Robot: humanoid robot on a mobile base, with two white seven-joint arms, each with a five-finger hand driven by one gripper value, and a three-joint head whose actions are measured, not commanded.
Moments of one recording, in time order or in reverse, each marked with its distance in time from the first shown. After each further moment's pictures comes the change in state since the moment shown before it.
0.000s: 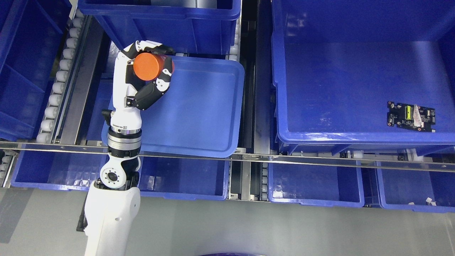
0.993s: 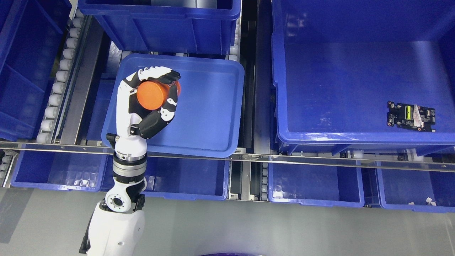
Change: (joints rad) left arm 0.138 -0.002 -0.059 -0.084 0.008 -0.101 0.002; right arm 0.000 0.000 0.000 0.000 0.000 0.000 0.000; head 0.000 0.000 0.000
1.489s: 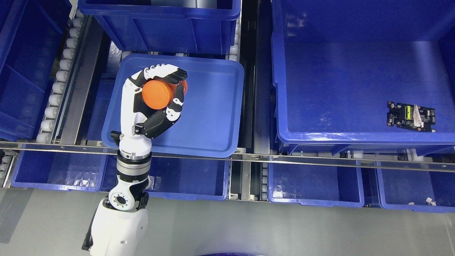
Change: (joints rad) left arm -0.028 0.000 -0.026 -0.016 0.000 -0.003 0.001; right arm 0.000 0.000 0.000 0.000 0.000 0.000 0.000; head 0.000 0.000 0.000
